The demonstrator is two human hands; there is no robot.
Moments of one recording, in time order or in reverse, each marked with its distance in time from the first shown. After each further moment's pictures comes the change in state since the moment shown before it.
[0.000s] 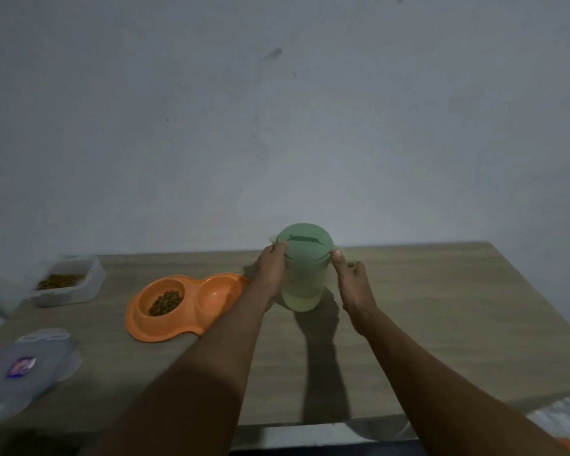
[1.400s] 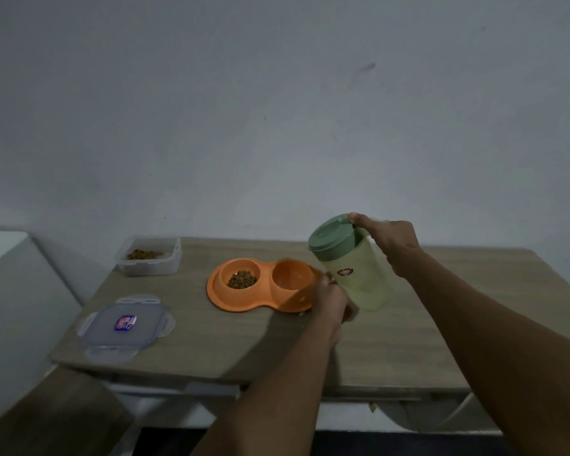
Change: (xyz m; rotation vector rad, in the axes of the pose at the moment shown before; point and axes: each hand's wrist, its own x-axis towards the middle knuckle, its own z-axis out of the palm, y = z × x) left_hand -0.058 -0.068 -0.065 -0.268 -0.126 -0.155; right_hand -0.066 -0.085 0.067 -0.116 0.082 -0.082
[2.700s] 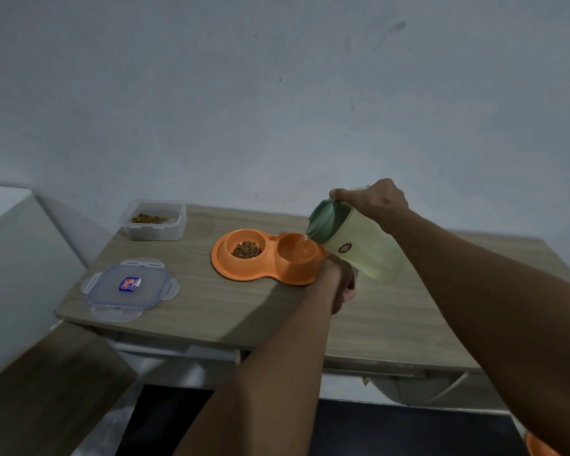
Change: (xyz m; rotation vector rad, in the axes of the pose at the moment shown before) left_hand -0.011 0.019 -0.005 0.019 0.024 -0.284; right_hand 0.000 -0.028 0.039 -0.544 -0.012 -0.151
